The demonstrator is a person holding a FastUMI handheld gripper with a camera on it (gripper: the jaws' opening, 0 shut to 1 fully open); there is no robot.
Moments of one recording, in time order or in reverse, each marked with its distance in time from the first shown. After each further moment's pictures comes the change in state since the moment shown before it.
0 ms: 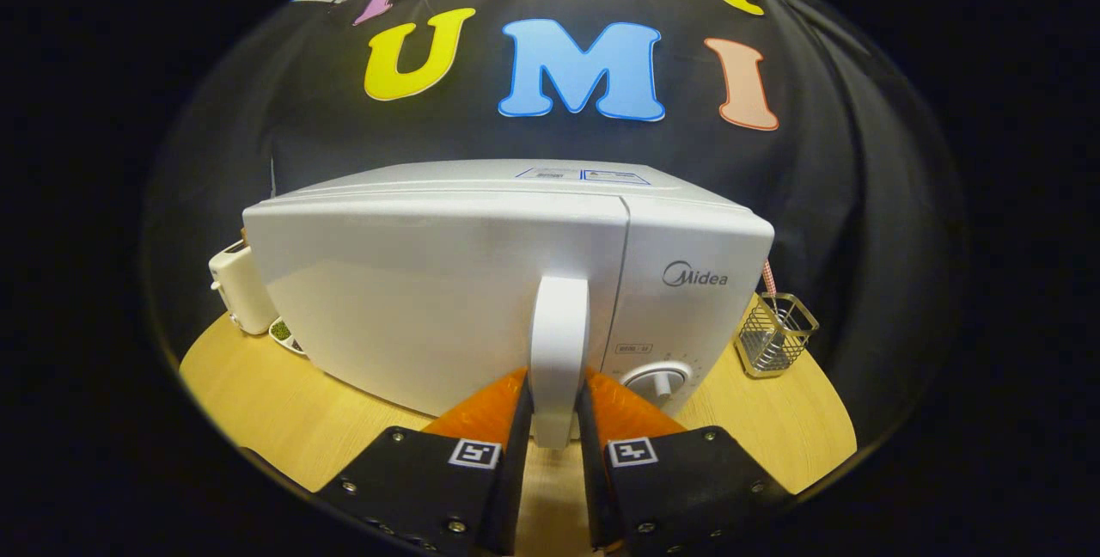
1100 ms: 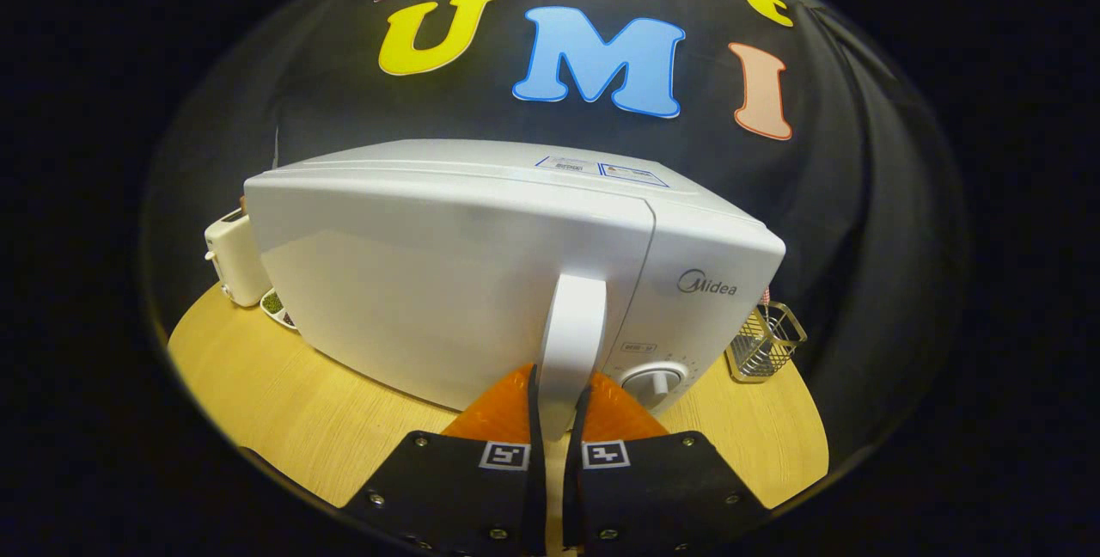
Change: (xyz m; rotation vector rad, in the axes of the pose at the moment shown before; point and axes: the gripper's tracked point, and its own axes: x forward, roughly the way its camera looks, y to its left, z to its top) arm -0.014 0.006 -0.005 -0.101 0.066 -0.015
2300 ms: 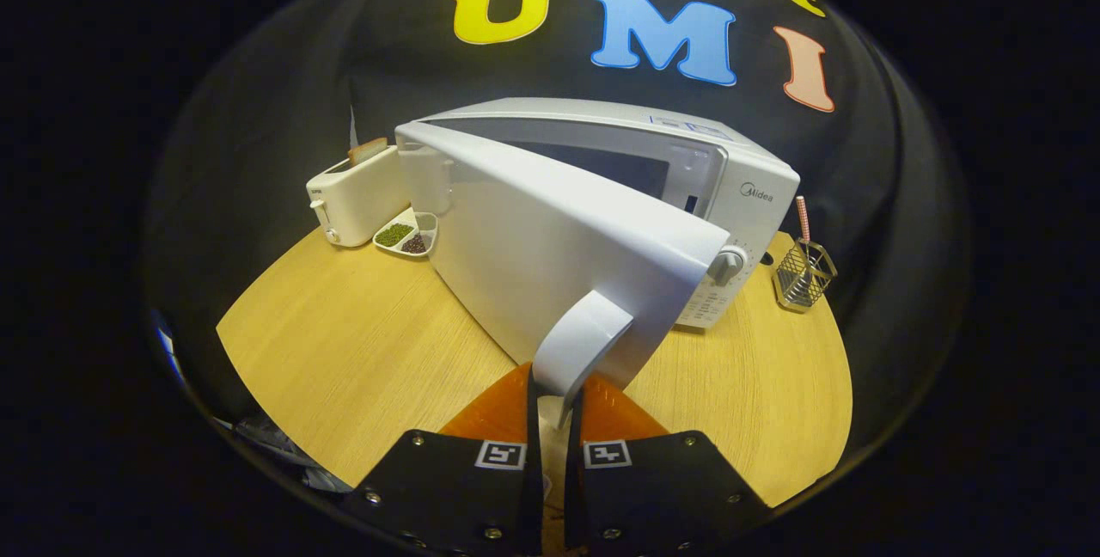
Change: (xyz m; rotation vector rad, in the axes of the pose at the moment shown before) arm -0.121 0.084 -0.058 -0.018 0.176 0.207
